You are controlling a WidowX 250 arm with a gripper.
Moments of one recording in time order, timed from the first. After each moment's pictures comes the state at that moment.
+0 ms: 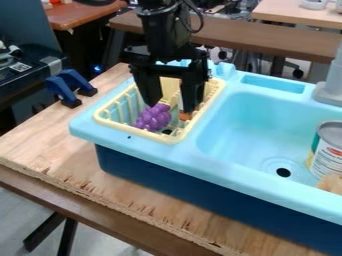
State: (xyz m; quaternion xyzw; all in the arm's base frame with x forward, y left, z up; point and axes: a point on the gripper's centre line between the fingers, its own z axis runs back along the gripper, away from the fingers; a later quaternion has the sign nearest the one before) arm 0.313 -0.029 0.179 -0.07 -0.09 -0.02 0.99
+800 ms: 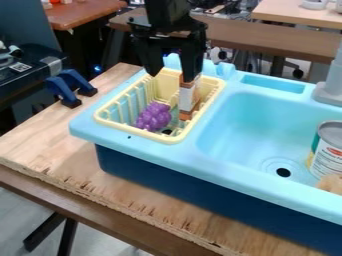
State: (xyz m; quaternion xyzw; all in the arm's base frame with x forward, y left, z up) arm 0.346 -0.011 0.201 -0.04 -0.15 -0.03 0.99
